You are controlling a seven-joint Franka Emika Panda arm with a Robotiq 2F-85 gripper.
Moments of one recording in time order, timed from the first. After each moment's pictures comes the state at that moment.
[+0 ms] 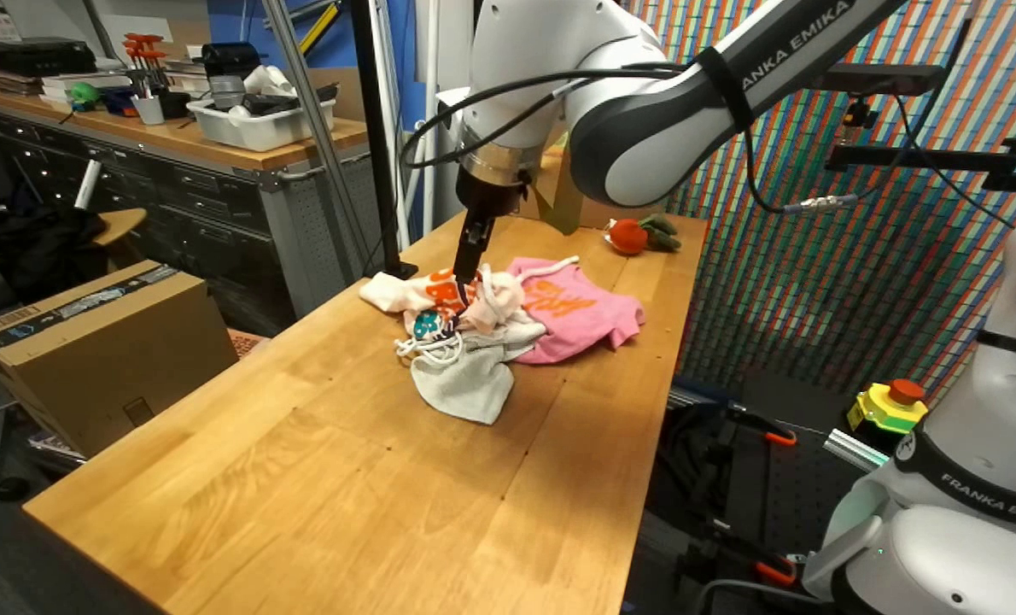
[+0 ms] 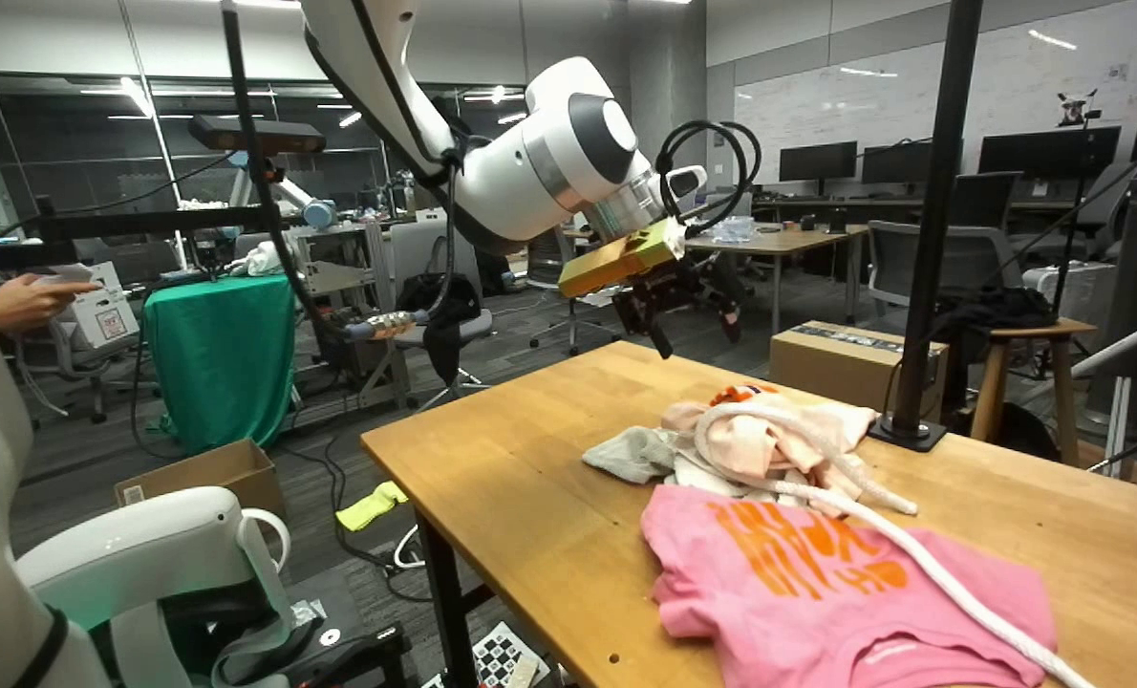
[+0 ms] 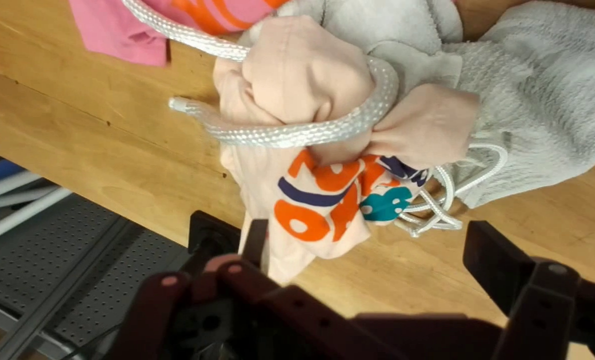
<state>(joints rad) 0.10 0.06 0.10 -2.21 -0.61 2.54 0.25</state>
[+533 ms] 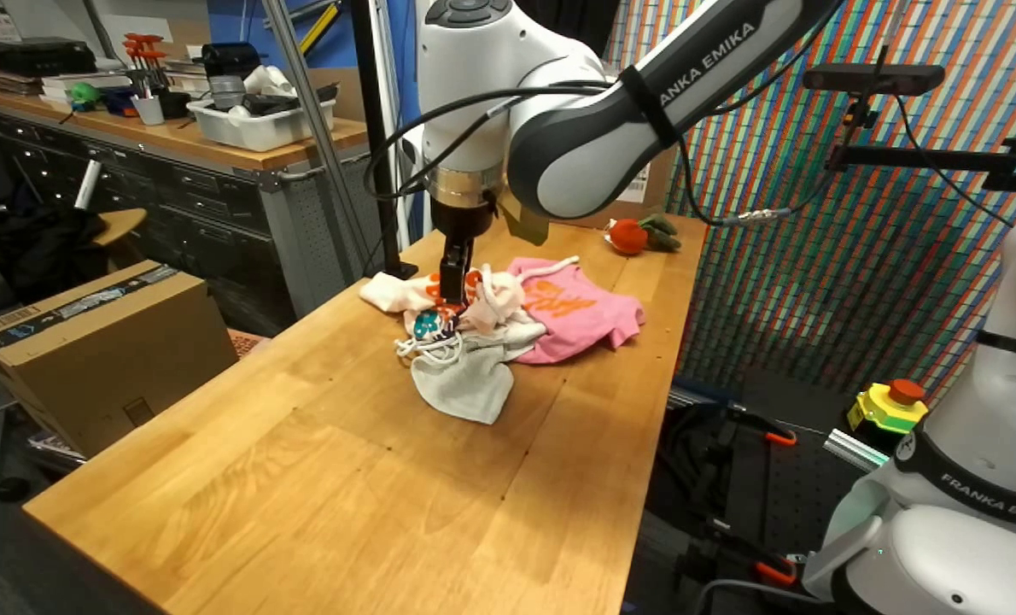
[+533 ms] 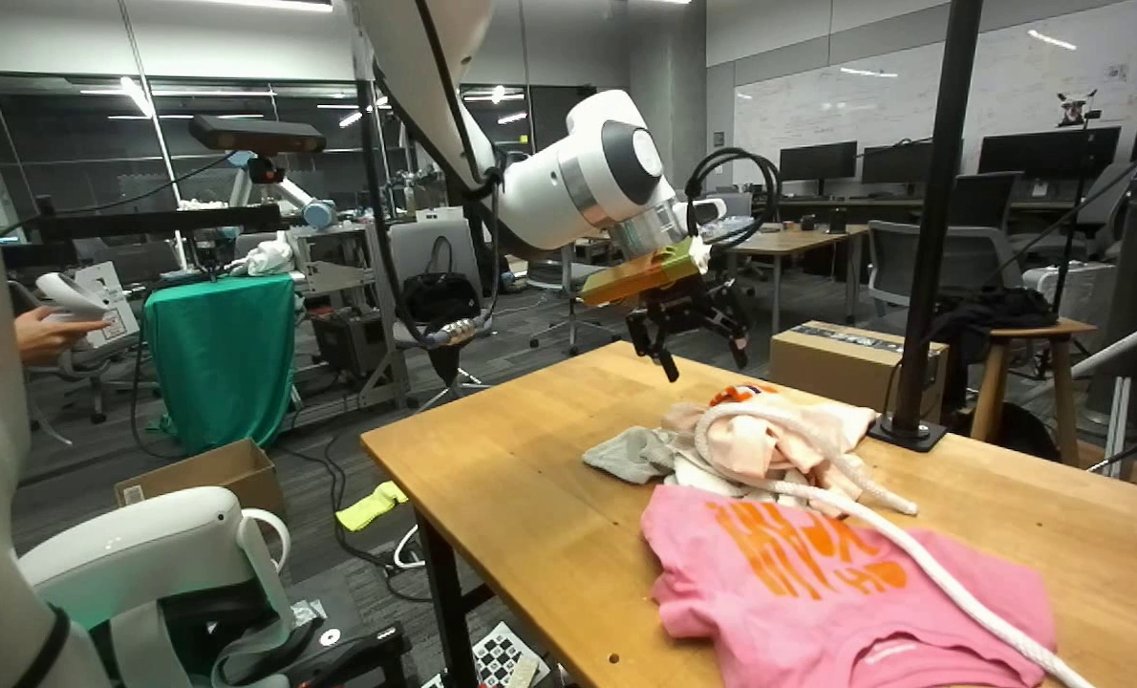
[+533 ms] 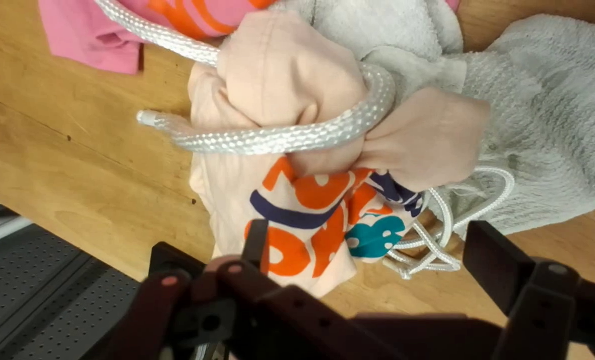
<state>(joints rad) 0.12 0.22 0.10 -2.05 -0.54 2.41 0.14</state>
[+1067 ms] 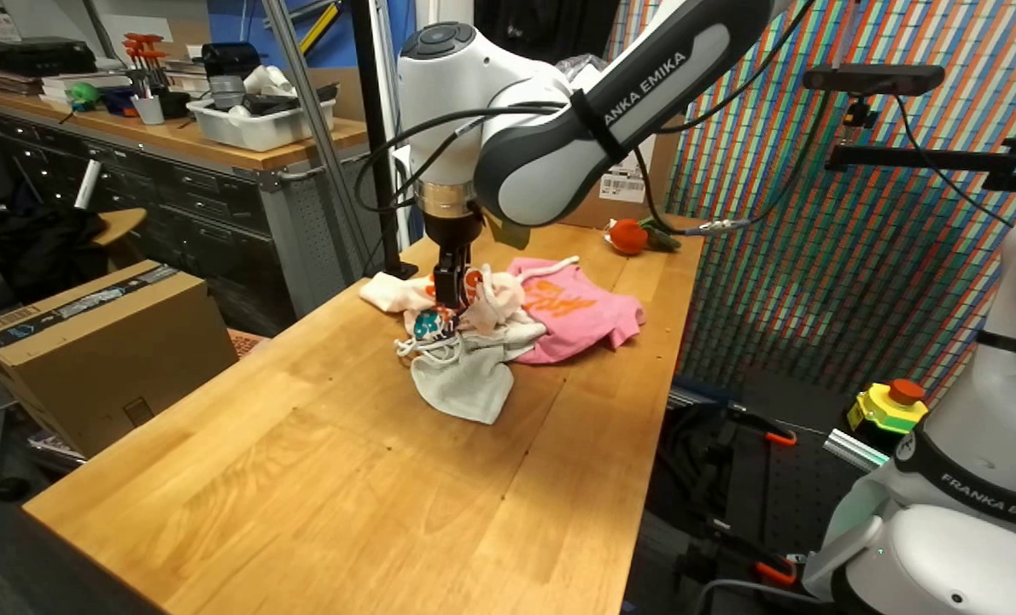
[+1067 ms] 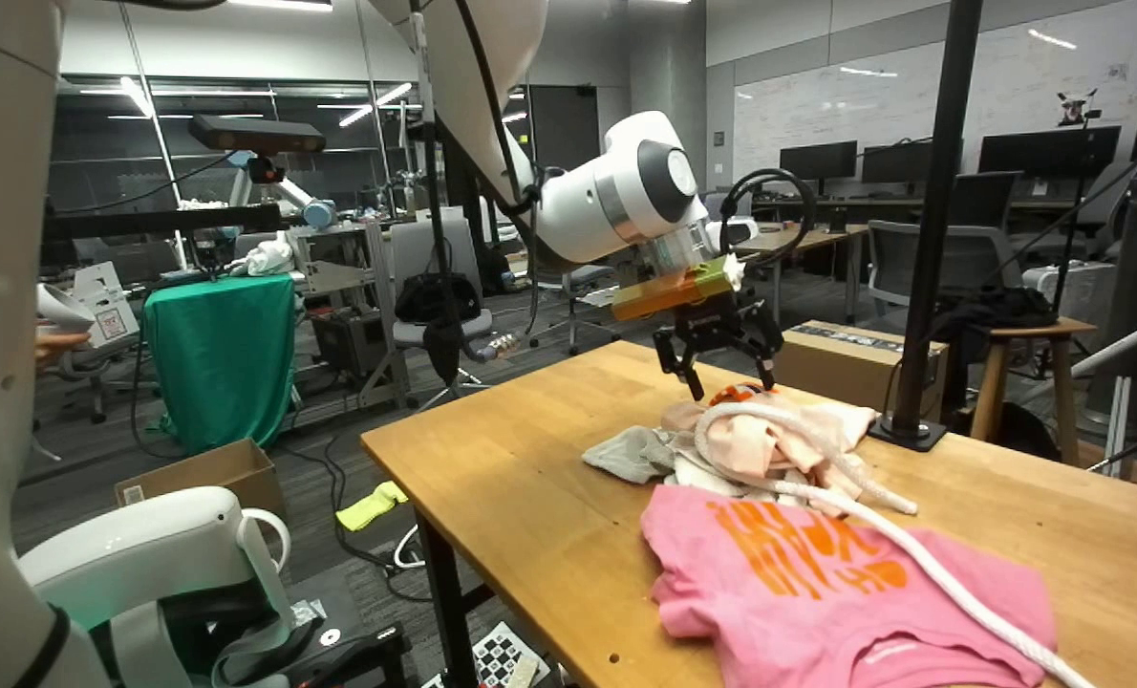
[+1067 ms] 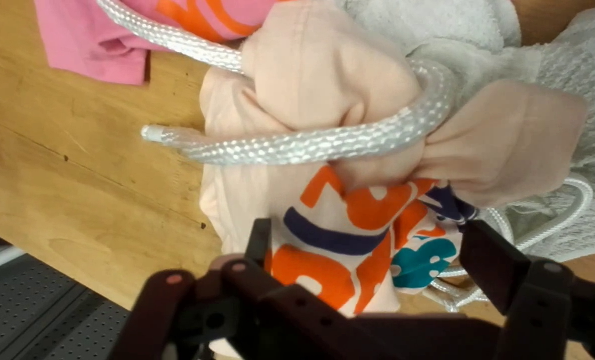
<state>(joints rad) 0.12 0.34 0.06 -1.94 -0.52 2.36 0.10</state>
